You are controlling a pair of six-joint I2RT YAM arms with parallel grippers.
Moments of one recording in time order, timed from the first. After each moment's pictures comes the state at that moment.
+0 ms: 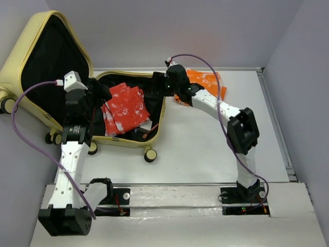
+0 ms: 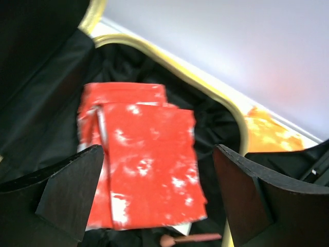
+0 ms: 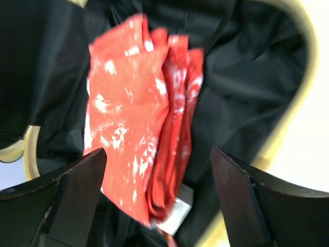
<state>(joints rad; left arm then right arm) -0.01 0.97 1.01 -0.29 -0.13 -0.50 0.66 2.10 1.84 -0.20 -0.13 0.61</state>
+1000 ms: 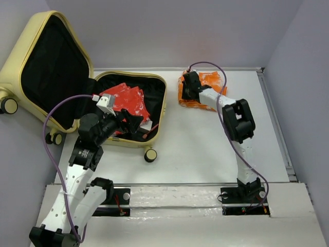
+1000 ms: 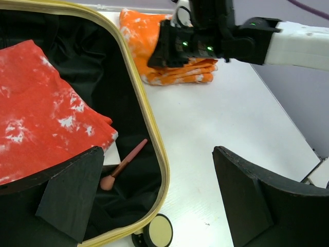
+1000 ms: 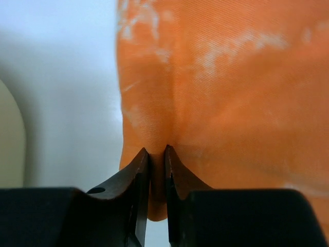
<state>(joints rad) -0.24 0.67 0.71 -0.17 0.37 -0.37 0.44 2.30 1.83 -0.28 0.19 0.40</state>
